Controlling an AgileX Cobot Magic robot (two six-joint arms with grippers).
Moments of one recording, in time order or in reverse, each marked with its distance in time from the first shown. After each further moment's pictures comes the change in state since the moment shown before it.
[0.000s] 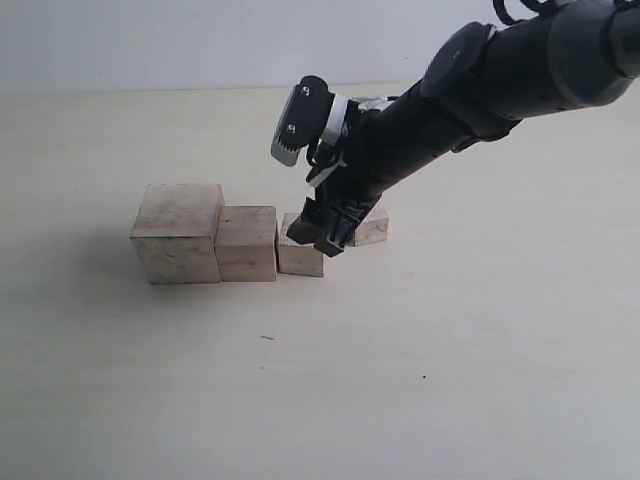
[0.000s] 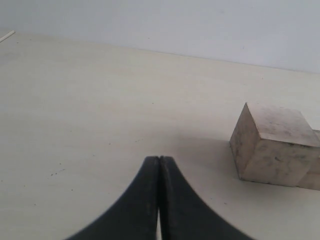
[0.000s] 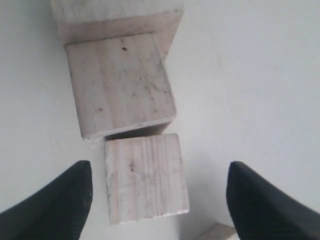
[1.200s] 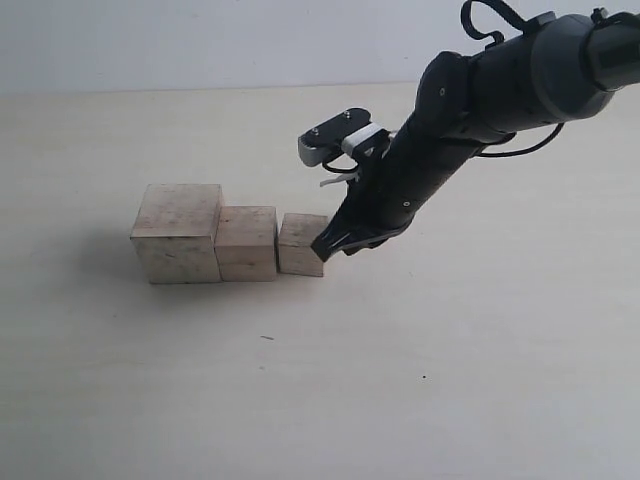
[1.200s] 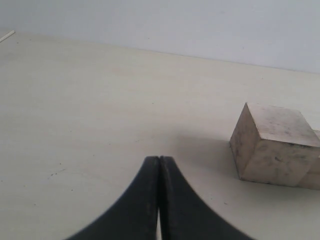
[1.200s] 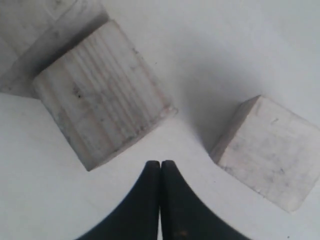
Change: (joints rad) left arm 0.000 0.000 0.000 0.000 0.000 0.000; right arm 0.000 0.053 0.000 -0.414 0.048 0.884
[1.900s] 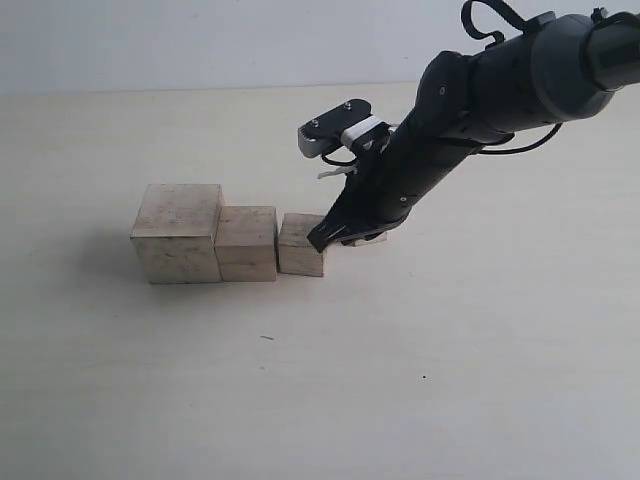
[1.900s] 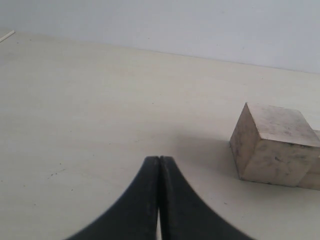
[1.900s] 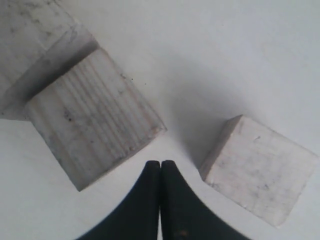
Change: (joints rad) left arm 0.000 0.000 0.000 0.000 0.000 0.000; right arm 0.000 0.000 0.000 0.014 -0.046 0.002
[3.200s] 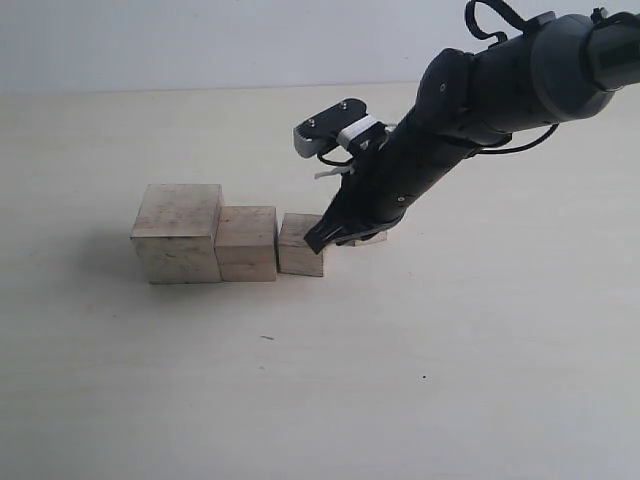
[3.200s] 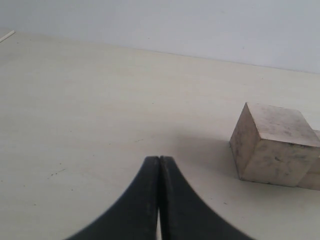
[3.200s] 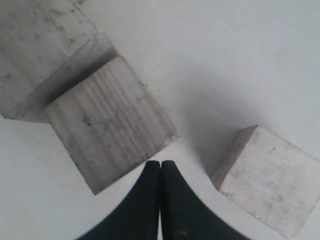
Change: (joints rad) left arm 0.000 0.000 0.000 0.000 0.000 0.000; right arm 0.000 0.000 0.000 0.074 0.002 -0.090
